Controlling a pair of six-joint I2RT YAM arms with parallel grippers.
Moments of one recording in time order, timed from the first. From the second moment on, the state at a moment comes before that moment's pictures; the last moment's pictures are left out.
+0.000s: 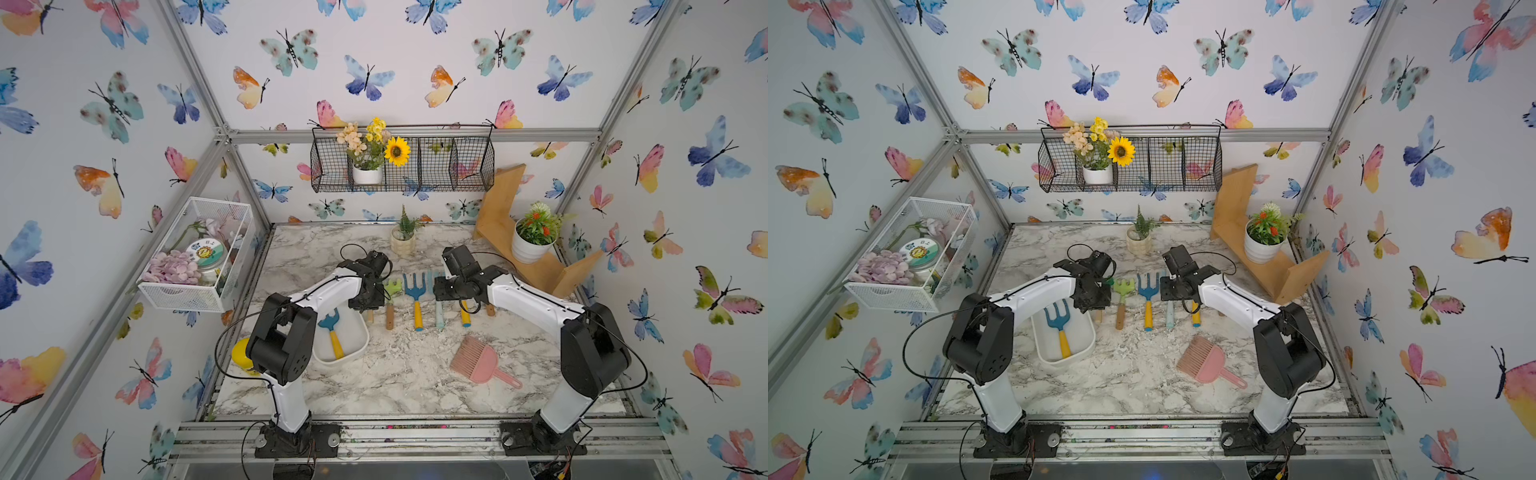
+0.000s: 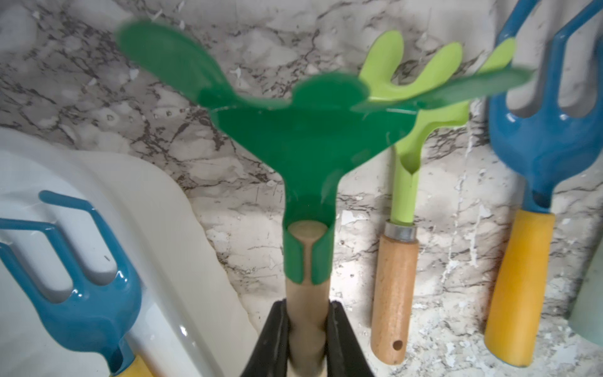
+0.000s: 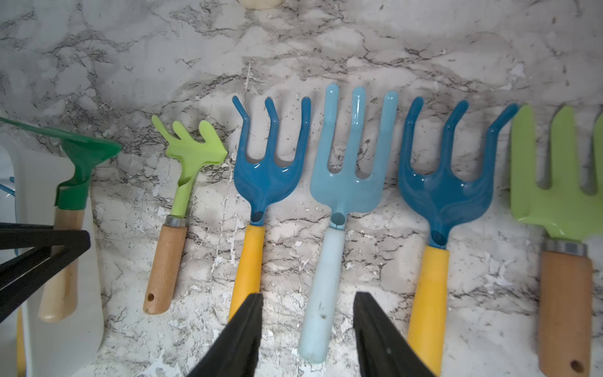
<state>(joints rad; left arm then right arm) -0.49 1.82 1.32 -0.79 -0.07 -0.50 0.61 1.72 1.26 -0.52 0.05 0.41</state>
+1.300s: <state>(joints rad) -0.42 1.93 1.36 -0.73 -0.07 -0.44 0.61 1.72 1.26 -0.52 0.05 0.41</state>
